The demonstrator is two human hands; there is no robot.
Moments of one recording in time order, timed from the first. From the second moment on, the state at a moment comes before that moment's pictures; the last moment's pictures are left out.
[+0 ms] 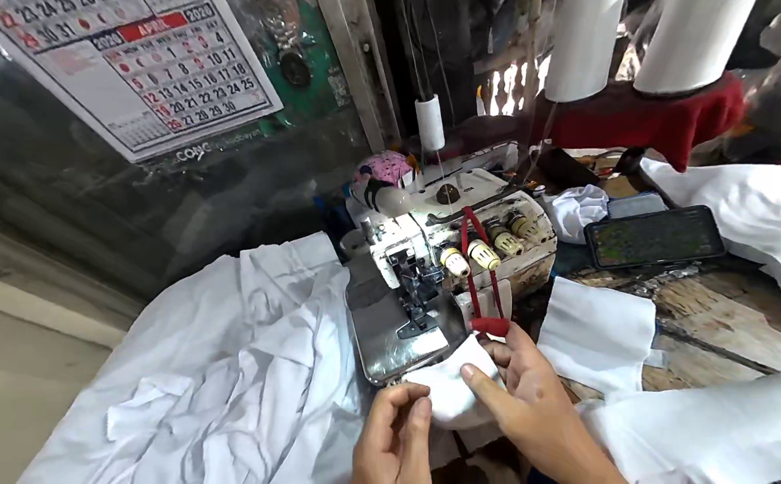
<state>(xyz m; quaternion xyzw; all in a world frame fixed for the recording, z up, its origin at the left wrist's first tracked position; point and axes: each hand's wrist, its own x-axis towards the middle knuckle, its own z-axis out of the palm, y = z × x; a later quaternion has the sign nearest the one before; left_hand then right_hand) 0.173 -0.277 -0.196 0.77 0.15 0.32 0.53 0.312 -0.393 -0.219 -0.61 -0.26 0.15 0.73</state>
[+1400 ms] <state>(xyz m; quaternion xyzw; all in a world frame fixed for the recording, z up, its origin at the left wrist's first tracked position) 0.141 -0.330 -0.193 0.83 0.12 0.27 0.47 0.262 -0.472 -0.199 -0.68 -0.31 0.25 0.62</state>
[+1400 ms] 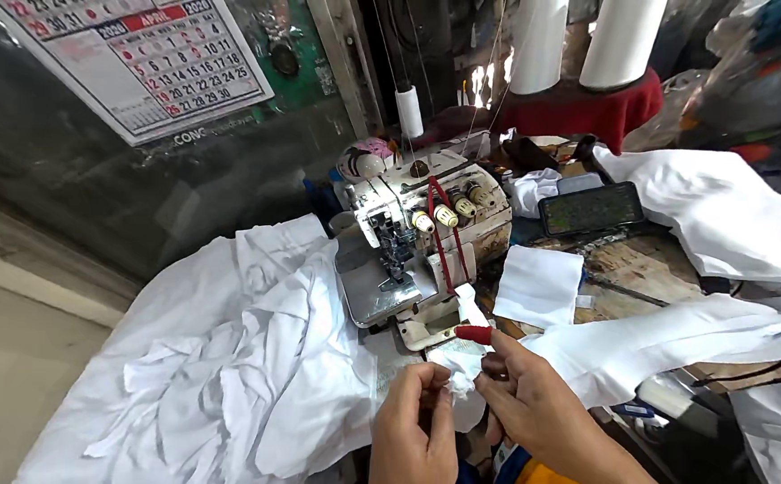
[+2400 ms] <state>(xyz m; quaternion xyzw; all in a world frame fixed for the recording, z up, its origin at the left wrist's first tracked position) 0.142 -0.346 -0.195 0.81 0.09 0.35 0.45 0.220 -0.494 -0.189 -0.57 -0.20 0.24 0.76</state>
